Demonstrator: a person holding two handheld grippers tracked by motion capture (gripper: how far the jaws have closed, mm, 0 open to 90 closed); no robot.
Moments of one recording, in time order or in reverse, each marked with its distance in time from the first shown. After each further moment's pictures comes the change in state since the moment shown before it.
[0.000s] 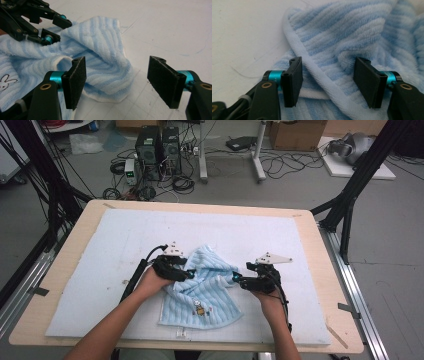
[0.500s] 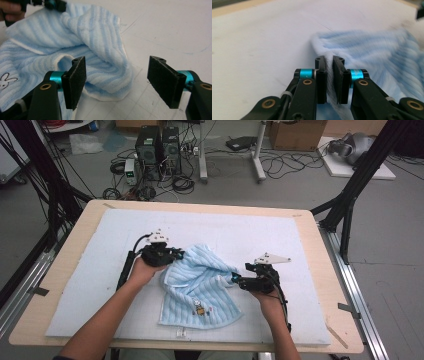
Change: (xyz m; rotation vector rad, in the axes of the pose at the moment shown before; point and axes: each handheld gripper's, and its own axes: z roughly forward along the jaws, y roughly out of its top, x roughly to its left) left arm 0.052 0.011 -0.032 -0.190 0.029 -0.159; right arm 0.001 -0.001 0.003 0.016 0.010 0.005
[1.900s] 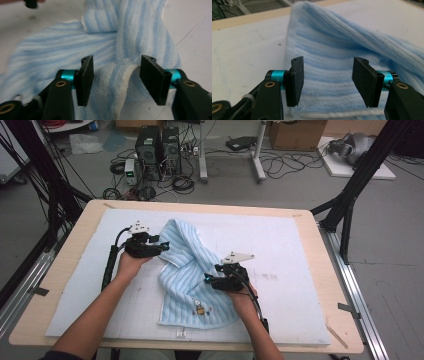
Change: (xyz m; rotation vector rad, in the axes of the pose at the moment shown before) left arm 0.031 -0.009 -0.019 -0.010 0.139 -0.040; right arm 0.051 0.015 0.067 0.072 0.073 -0.110
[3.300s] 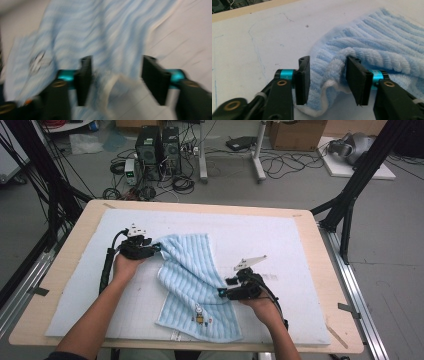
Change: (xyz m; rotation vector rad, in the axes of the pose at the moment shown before) left arm 0.020 -0.015 -0.004 0.039 0.148 -0.004; right arm -0.020 -0.014 -0.045 0.123 0.142 0.042
